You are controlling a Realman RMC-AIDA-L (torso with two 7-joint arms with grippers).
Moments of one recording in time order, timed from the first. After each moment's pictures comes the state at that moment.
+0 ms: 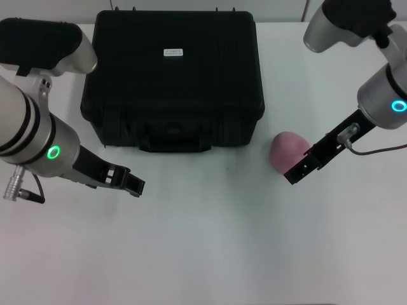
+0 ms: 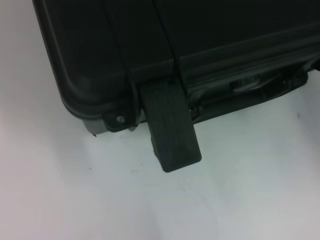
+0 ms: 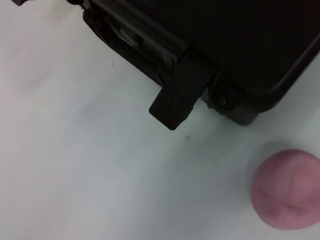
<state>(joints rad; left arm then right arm) -0.41 -2.05 1.69 1.64 -0.48 -1.57 -0.14 0.66 2.06 -1.43 -1.27 0.58 1.66 -0.41</state>
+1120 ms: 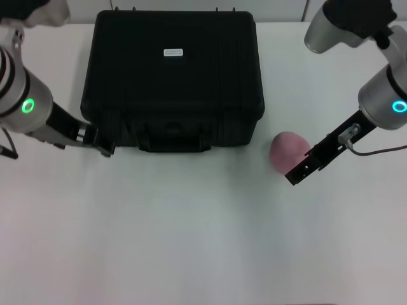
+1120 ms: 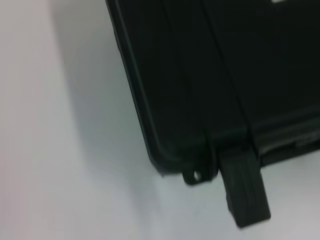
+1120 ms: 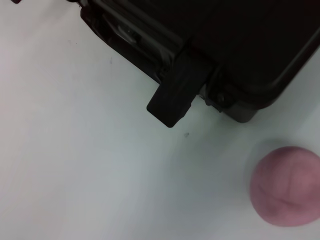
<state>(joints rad) -0.52 -2.05 1.56 1.64 -0.36 -1.65 -0.13 0.66 2.06 -1.43 -1.26 0.57 1.66 -0.41</state>
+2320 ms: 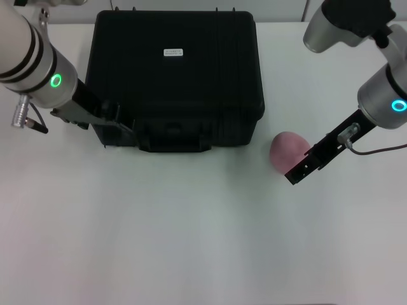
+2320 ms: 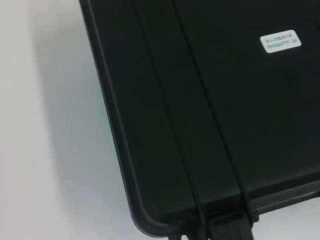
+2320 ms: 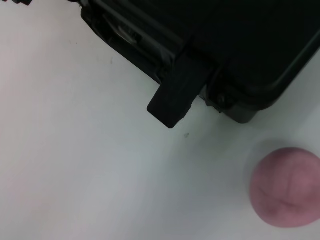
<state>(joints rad) -0.64 -2.05 1.52 1.42 -0.39 -1.51 -0.13 0.67 2.06 -1.43 -1.26 0.57 1.66 -0.41</state>
